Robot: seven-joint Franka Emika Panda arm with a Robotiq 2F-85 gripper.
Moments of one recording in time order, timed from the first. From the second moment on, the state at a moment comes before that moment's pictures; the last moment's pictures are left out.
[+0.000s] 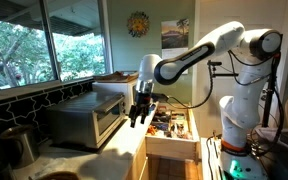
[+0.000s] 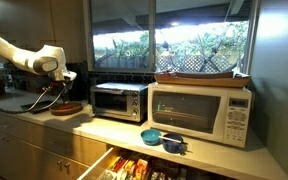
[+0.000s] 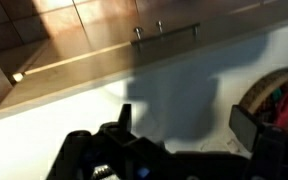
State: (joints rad) arm 0.18 -0.31 0.23 -2.37 0.30 2.33 0.35
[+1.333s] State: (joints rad) arm 0.29 0.19 0.28 -1.91 0.12 2.32 0.69
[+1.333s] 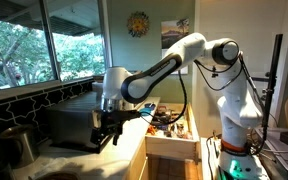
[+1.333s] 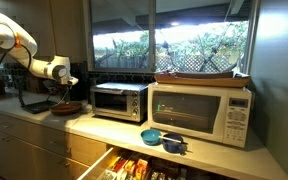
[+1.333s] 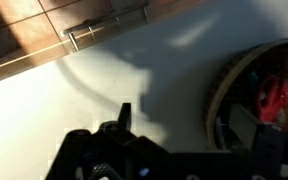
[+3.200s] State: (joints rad) arm 0.54 0.65 0.12 -1.53 -0.19 2.54 0.93
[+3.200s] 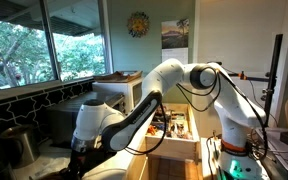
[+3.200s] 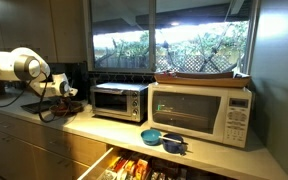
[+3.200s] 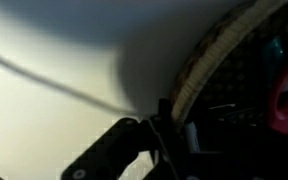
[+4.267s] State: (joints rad) arm 0.64 0.49 0.09 -1.53 -0.24 2.31 0.99
